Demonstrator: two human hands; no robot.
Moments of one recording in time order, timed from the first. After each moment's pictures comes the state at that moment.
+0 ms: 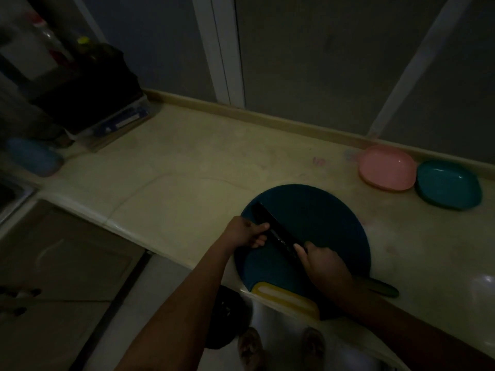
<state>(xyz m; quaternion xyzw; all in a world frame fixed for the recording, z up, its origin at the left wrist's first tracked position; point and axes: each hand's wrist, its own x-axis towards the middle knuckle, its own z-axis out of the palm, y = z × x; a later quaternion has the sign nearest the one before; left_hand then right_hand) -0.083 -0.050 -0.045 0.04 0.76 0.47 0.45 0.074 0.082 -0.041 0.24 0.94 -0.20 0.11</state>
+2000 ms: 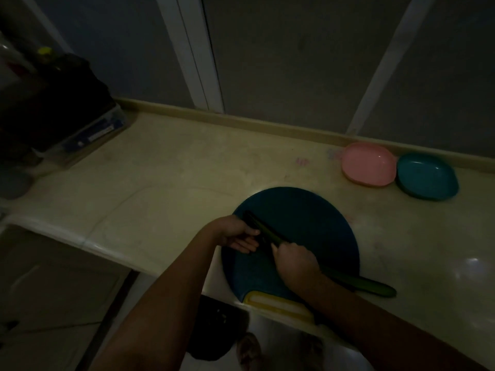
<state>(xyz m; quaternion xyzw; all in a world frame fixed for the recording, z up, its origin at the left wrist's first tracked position) -0.115 -0.025 -0.034 0.03 0.70 0.32 0.63 0.042 0.057 -0.031 0.26 0.94 -0.16 0.17</state>
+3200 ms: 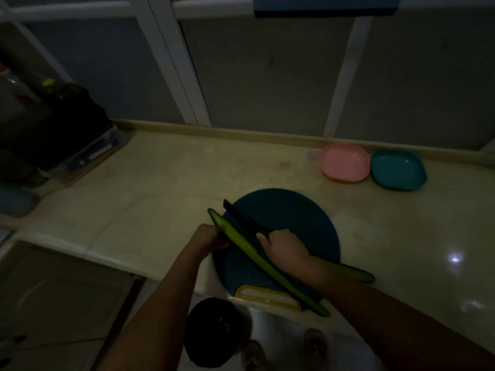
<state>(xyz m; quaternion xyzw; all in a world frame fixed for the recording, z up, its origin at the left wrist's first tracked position) -0.094 -0.050 -0.027 -0.10 0.77 0.49 0.40 0.053 0.075 -0.002 0.26 0.89 -0.33 0.14</state>
